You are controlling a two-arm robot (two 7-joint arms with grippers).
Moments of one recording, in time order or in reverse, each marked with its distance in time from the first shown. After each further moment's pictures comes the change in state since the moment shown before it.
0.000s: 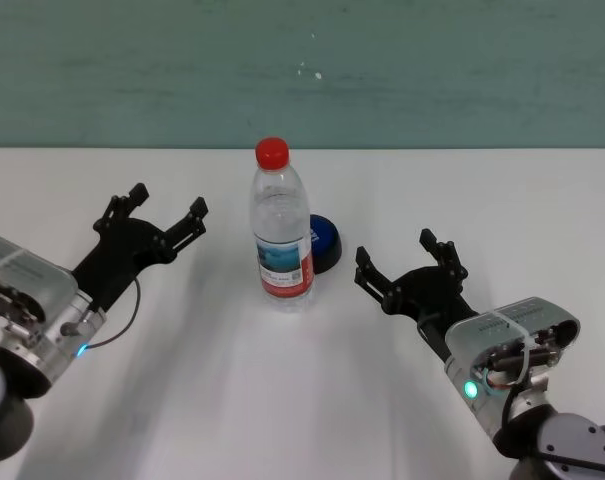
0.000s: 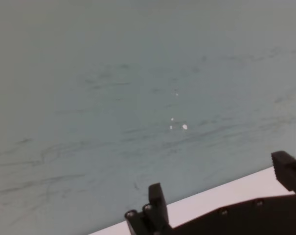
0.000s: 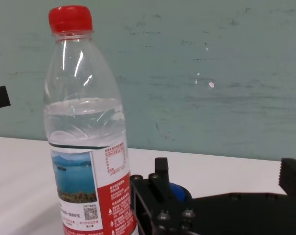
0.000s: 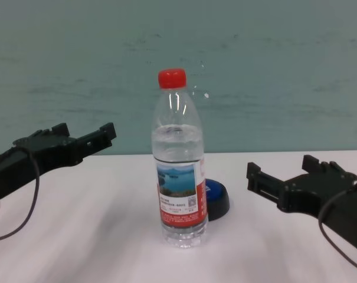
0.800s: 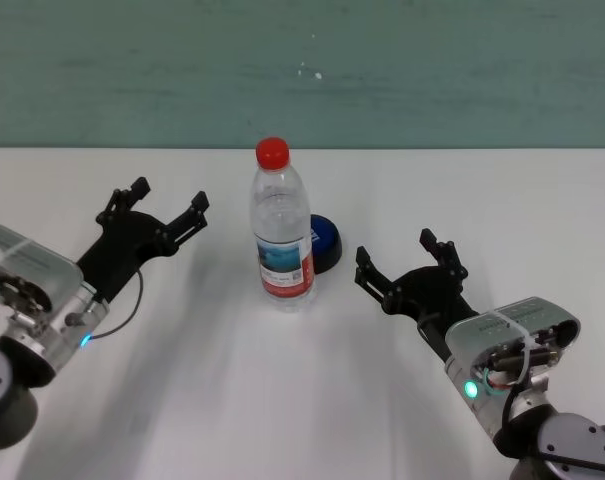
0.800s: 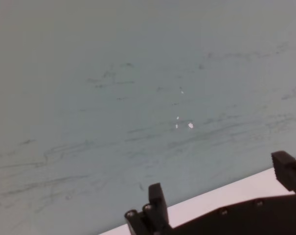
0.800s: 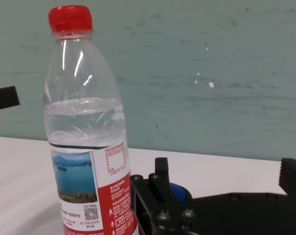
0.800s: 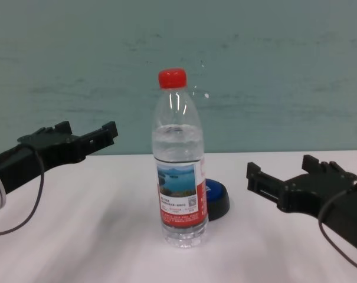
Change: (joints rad) left arm -0.051 -0.010 0.009 0.055 0.015 -0.008 -0.004; right arm 0.000 0.000 0.000 0.000 0.000 0.000 0.000
